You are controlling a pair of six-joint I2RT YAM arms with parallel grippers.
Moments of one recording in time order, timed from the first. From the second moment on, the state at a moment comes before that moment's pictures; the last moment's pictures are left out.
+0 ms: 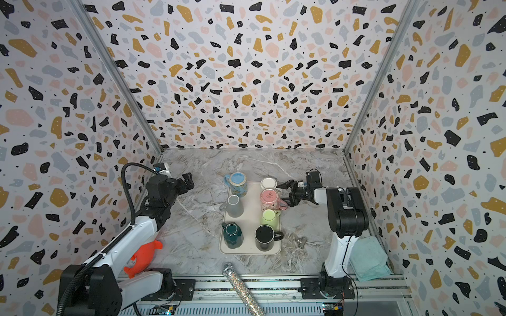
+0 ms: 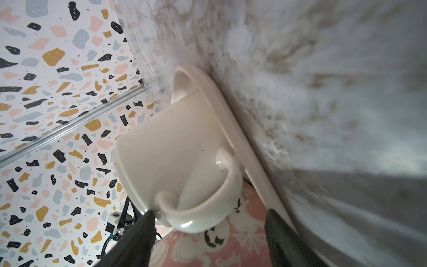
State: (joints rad) left arm -0.07 1.16 0.69 0.09 -0.11 -0.35; right arm 0.10 1.93 1.00 0.07 -0.96 1.18
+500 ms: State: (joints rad) left arm -0.07 1.16 0.69 0.08 -0.11 -0.35; right arm 0.09 1.97 1.04 0.13 -0.98 1.23
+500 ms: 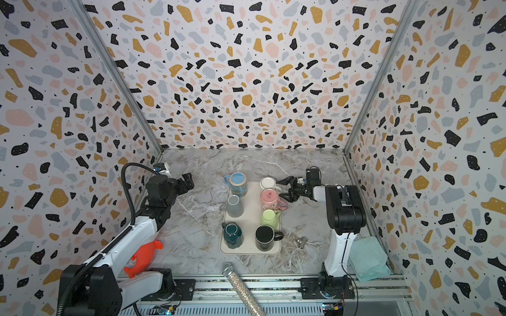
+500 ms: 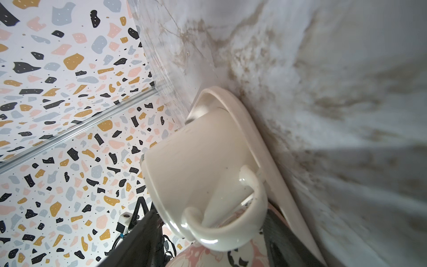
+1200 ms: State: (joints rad) left arm -0.07 1.16 0.69 0.08 -0.11 -0.35; right arm 0.08 1.97 1.07 0.23 -0.98 1.32
